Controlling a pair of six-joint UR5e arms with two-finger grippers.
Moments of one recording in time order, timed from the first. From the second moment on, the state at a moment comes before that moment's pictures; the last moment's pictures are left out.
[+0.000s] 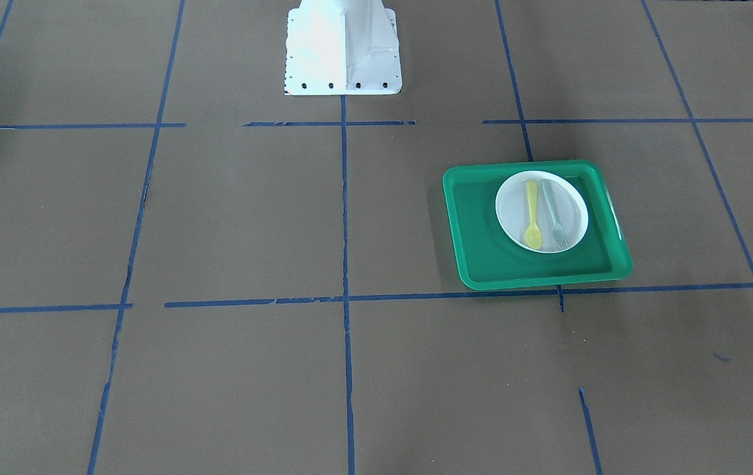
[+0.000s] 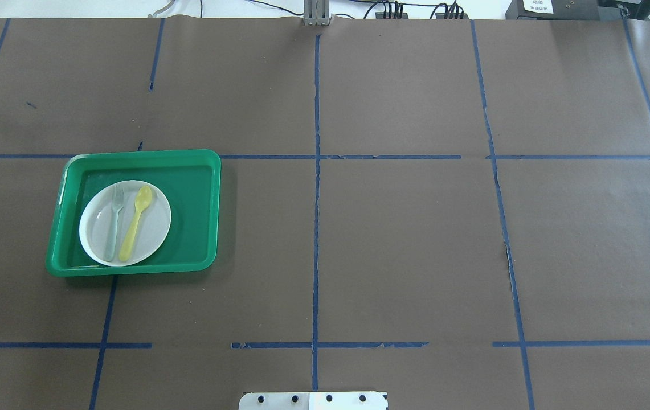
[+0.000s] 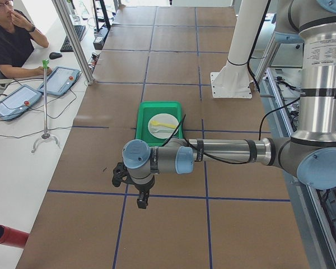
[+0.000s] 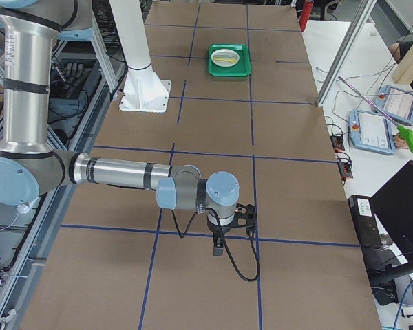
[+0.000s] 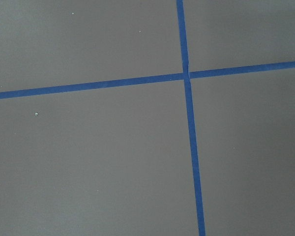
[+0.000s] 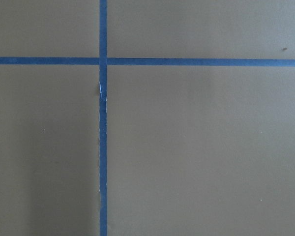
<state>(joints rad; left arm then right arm) -1.59 -1.54 -1.60 -1.55 -2.35 0.14 1.58 -1.70 1.64 -1.50 2.28 0.01</state>
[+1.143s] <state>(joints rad) -1.34 -1.63 -1.82 -1.63 -2.33 -0.27 1.58 -1.70 1.64 -1.50 2.28 0.01</state>
